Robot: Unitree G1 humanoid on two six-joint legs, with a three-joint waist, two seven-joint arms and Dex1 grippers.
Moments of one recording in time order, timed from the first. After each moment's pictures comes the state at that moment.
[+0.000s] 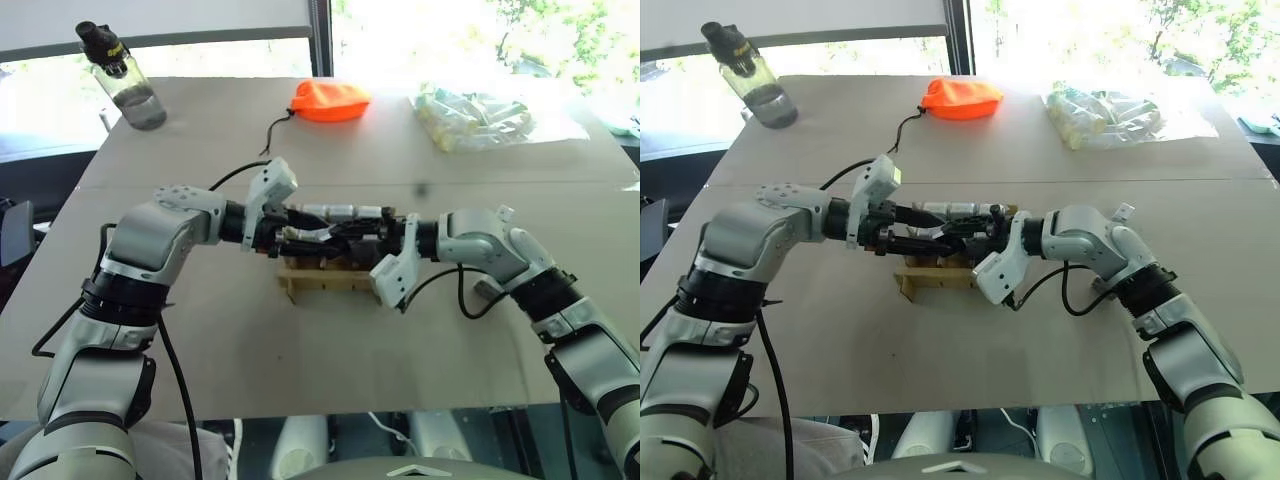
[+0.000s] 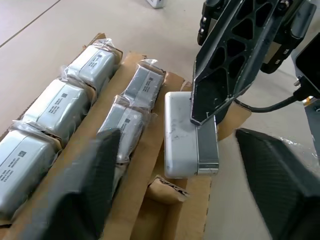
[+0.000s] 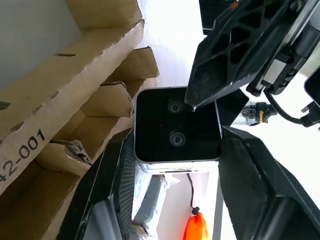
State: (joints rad) left arm -0.73 0.79 -0.20 0.03 -0.49 0.79 -1.24; right arm -0.81 -0.48 0.47 0.31 -0.53 -0.85 0.64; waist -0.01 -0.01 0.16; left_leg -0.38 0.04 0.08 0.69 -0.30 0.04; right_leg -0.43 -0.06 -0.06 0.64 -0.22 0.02
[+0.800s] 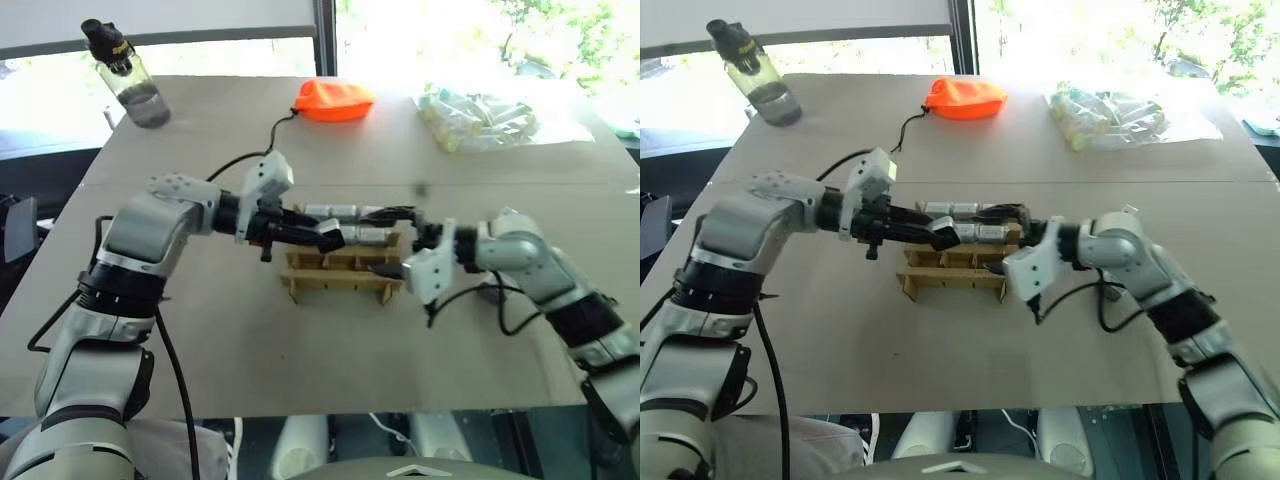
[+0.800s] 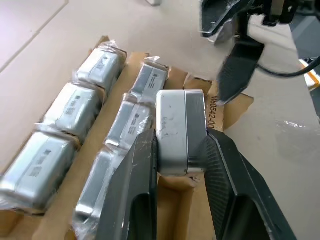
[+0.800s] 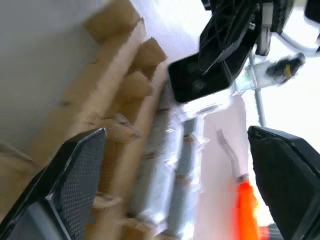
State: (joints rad) left arm -0.79 0.84 -0.19 0.10 -0.41 0.66 -1.36; right arm -0.47 -0.74 0.35 -0.07 0.04 -0.44 0.92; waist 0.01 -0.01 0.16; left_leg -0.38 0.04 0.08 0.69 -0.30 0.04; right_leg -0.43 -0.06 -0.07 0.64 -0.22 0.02
